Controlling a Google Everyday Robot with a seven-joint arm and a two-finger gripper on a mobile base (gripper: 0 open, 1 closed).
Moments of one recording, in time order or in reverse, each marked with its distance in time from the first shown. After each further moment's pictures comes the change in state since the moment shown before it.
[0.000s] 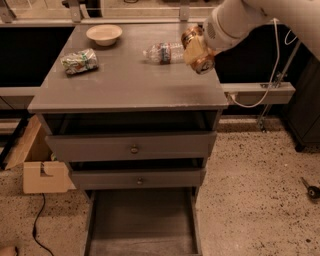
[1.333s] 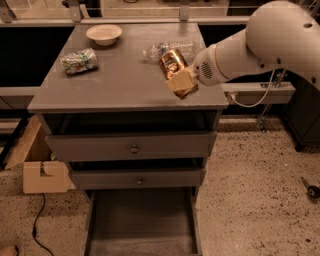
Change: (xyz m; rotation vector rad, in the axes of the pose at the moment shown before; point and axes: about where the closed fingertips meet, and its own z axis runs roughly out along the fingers) arm 0.048 0.076 0.004 -0.232 -0.187 -0.194
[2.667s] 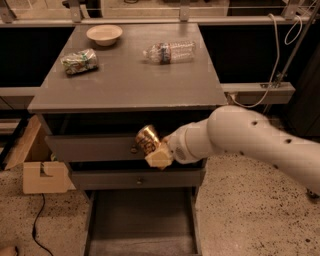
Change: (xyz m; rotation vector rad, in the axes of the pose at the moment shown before) arm 0.148 0.110 0.082 -0.143 0.106 -0.095
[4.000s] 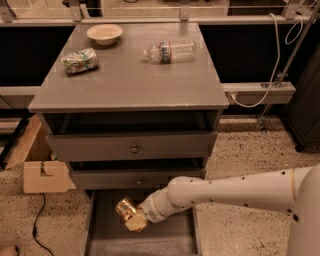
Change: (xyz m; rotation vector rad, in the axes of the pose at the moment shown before) arm 0.187 0.084 0.224 -0.306 0.163 0.080
